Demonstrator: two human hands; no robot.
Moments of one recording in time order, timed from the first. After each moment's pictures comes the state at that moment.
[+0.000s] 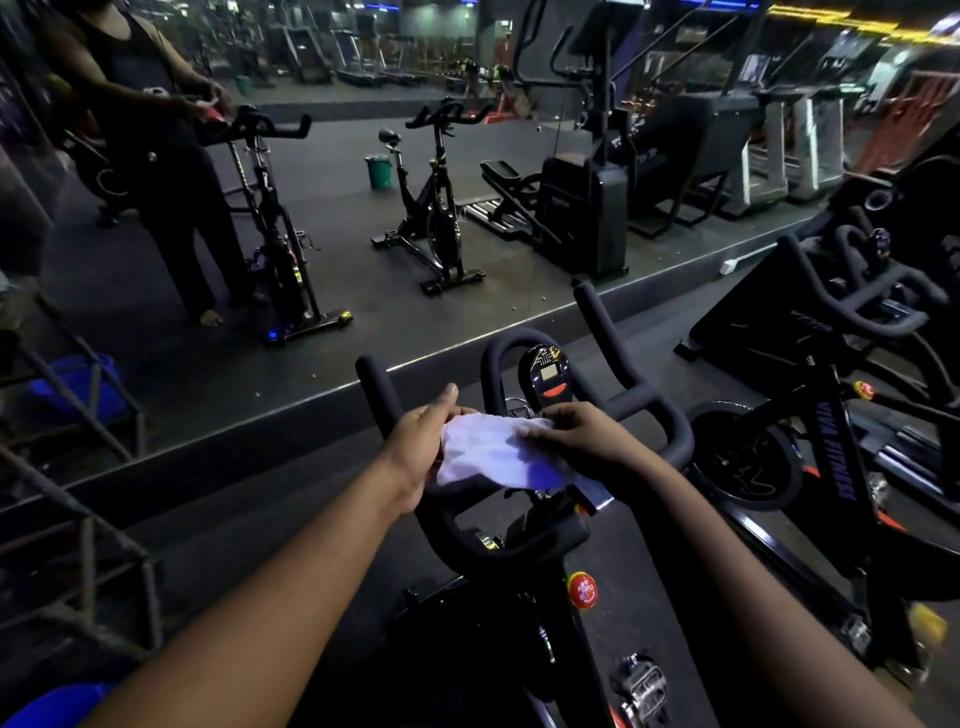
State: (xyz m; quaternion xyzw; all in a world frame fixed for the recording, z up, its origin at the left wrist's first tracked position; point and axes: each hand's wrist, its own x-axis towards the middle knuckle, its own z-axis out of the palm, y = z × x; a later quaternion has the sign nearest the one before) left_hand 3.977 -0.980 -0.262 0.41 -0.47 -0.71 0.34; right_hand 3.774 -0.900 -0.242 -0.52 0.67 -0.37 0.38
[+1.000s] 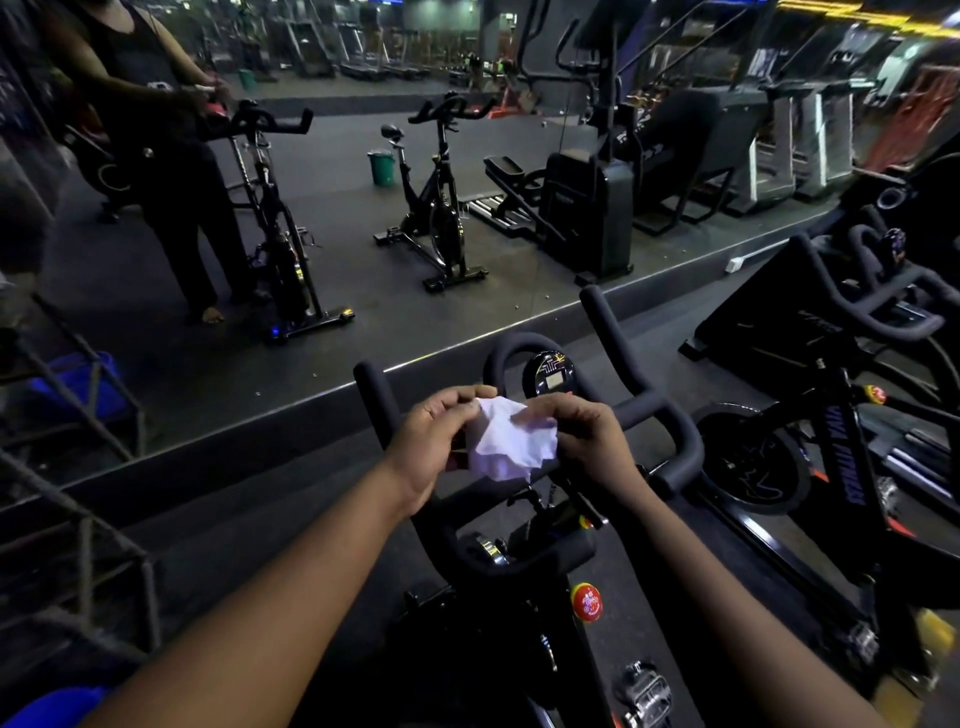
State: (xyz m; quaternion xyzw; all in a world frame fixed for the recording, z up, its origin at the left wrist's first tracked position) left_hand 3.969 -0.985 -0.250 0.33 -0.54 -0.69 0.35; right_hand 3.786 -0.904 -0.246 -0.56 0.55 -0.56 0.27
